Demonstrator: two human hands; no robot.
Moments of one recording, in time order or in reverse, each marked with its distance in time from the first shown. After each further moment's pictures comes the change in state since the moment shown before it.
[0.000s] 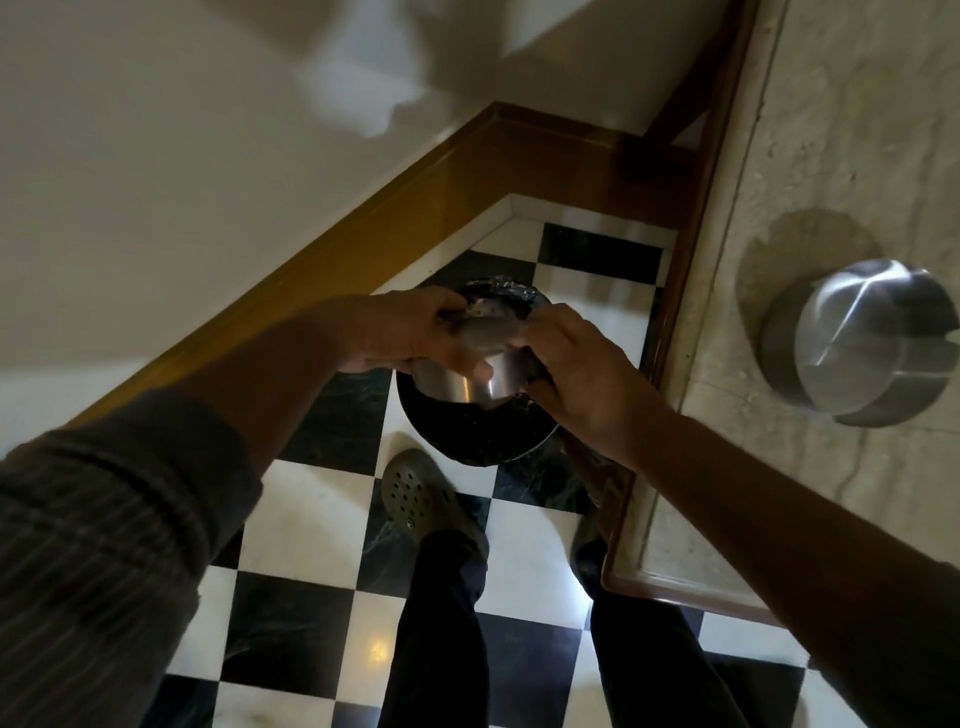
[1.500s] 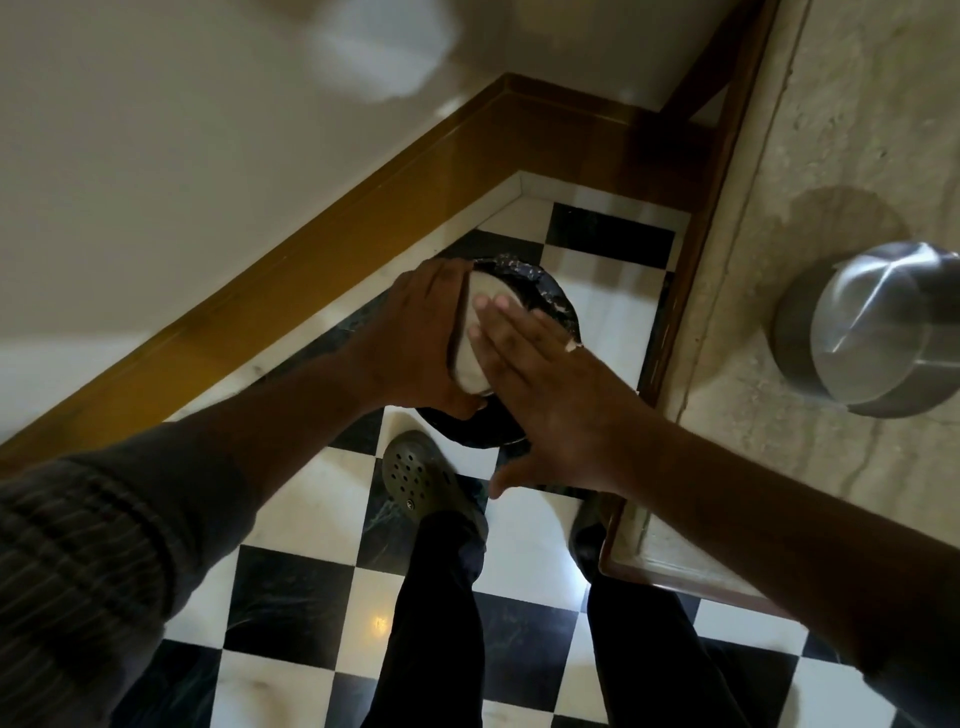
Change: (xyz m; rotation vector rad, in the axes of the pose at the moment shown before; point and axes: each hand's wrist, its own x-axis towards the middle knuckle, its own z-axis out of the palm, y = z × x) left_hand 0.004 -0.033 0.043 0.858 0.562 0.420; right_hand -0.012 -0.024 0.006 -0.450 -0.321 -0.226
